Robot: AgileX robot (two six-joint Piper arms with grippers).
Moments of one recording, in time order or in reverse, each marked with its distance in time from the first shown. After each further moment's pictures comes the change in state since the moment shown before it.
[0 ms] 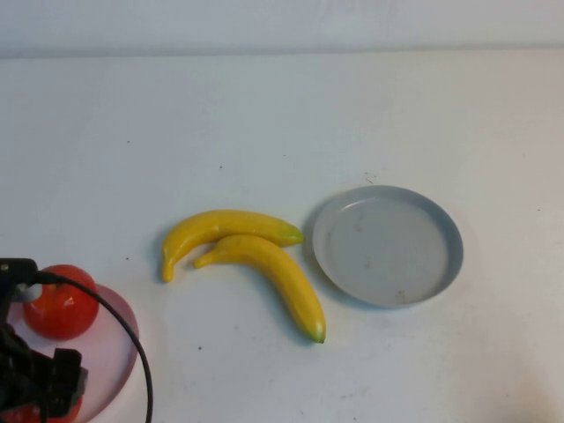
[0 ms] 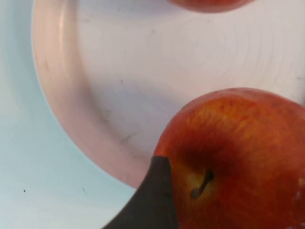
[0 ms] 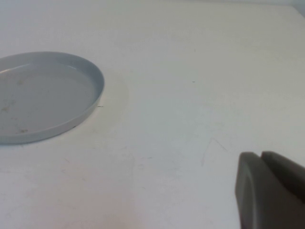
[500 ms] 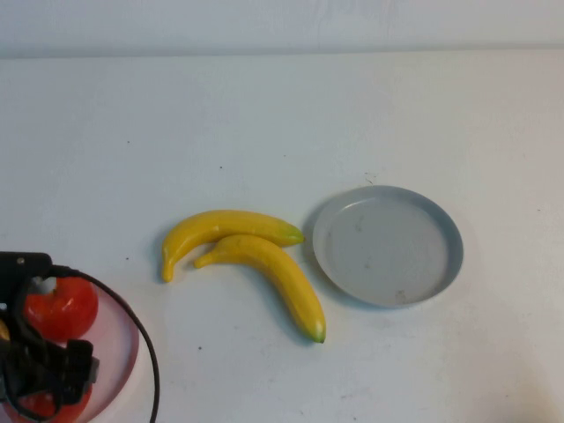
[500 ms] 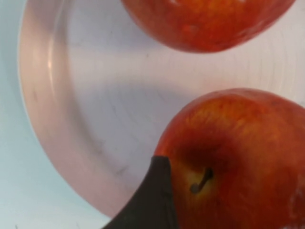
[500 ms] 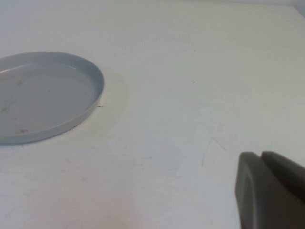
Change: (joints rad) right arm 0.000 0.000 0.000 0.000 0.000 0.000; left arm 0.000 0.068 0.000 0.002 -0.074 0.010
